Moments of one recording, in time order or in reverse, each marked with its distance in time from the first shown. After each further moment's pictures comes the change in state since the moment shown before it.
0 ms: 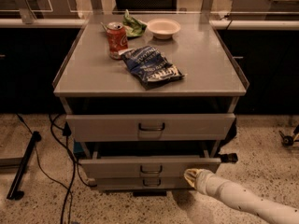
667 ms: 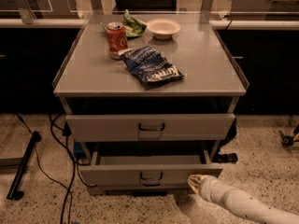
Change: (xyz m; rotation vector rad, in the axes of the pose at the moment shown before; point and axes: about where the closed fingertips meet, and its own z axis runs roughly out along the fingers) arm 0.005 0.016 -0.023 -0.011 0.017 0.028
